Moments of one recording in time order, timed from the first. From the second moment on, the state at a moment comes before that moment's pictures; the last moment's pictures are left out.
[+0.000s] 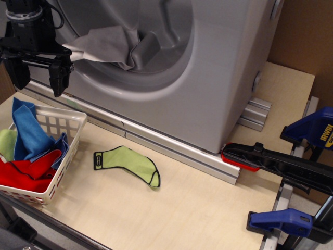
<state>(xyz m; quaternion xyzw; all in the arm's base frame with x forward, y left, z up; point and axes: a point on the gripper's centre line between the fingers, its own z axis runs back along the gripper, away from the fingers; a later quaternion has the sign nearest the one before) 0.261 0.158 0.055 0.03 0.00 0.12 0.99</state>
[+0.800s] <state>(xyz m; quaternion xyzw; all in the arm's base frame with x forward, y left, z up) 0.274 0.144 0.068 0.03 -0.07 0.02 1.00</state>
